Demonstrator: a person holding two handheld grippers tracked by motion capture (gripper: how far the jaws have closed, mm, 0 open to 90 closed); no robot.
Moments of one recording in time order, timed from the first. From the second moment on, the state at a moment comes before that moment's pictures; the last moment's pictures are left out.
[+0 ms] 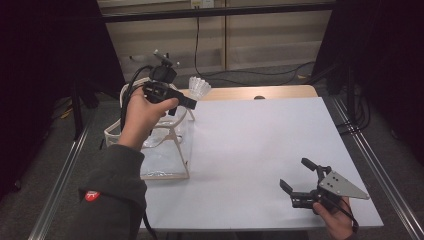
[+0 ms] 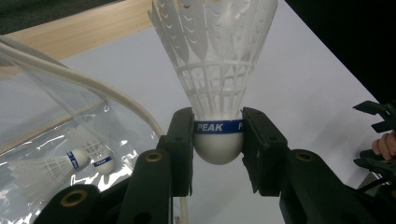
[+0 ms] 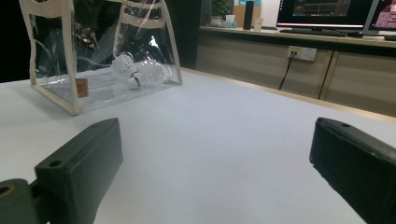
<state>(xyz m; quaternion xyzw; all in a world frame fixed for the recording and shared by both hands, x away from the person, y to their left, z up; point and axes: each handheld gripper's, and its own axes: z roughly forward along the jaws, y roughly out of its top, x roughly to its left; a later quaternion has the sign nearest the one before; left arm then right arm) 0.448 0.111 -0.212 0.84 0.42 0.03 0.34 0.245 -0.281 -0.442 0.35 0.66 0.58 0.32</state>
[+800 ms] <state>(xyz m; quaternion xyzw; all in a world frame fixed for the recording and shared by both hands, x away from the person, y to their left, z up) 0.450 0.131 -0.210 0.83 0.44 0.04 0.34 0.245 -0.281 -0.442 0.35 0.66 0.58 0.32</state>
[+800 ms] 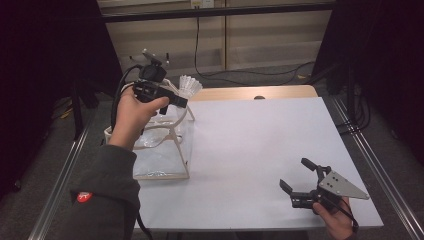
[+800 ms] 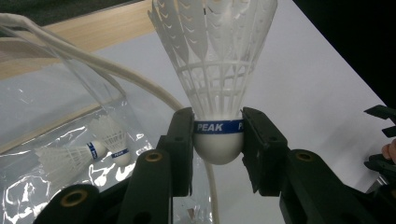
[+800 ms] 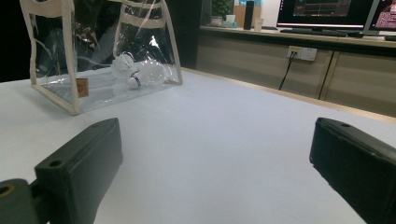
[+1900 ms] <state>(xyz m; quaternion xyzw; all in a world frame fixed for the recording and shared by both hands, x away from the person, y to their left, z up) 0.456 0.169 -0.224 0.80 0.49 0.06 0.34 0.245 -0.282 -0.441 0.35 0.66 0.58 0.32</state>
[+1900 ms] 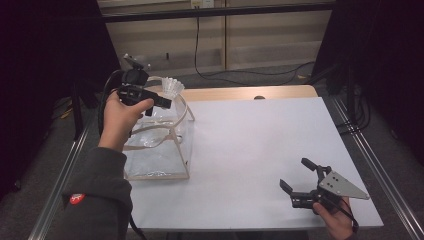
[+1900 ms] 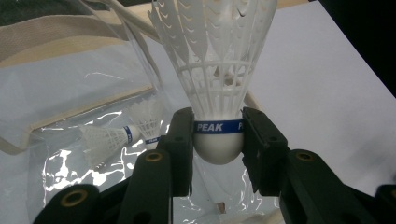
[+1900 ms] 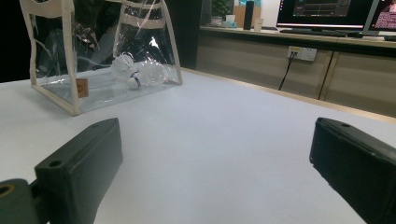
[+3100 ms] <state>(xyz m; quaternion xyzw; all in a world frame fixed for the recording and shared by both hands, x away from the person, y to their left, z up) 0.458 0.190 -0.231 0.78 0.52 0.07 0.34 0.245 -0.282 -0.441 0.36 0.66 0.58 0.32</state>
